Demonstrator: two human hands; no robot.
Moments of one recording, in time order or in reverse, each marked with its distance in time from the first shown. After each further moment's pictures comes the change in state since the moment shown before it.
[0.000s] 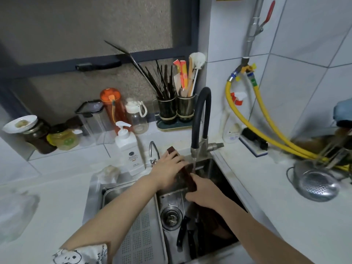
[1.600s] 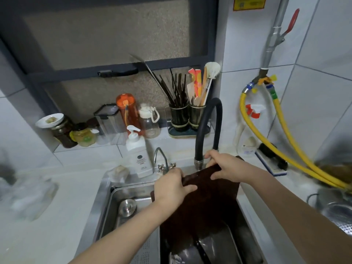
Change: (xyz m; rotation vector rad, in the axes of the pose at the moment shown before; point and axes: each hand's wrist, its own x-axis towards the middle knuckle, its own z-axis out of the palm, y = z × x) left_hand -0.009 0.069 -0.024 -0.372 0.237 -0.710; right_hand 0.052 0.021 -0.128 -0.363 -0.126 -0.347
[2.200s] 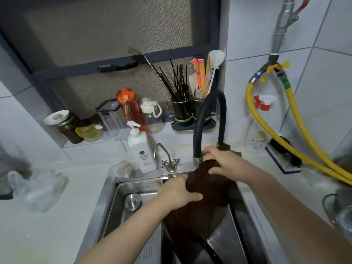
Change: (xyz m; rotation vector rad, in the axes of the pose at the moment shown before) left_hand 0.005 0.016 0.005 -0.121 -0.442 -0.124; right_hand 0.018 0.024 0.012 -0.015 0.088 -0.146
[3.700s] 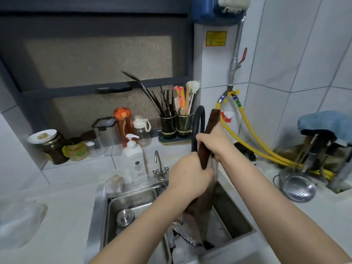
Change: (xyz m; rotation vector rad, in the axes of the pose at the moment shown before) left_hand -0.164 0.016 -0.073 -0.117 0.330 0.442; right_hand -0.048 -0.196 -0.028 0.760 0.766 0.583
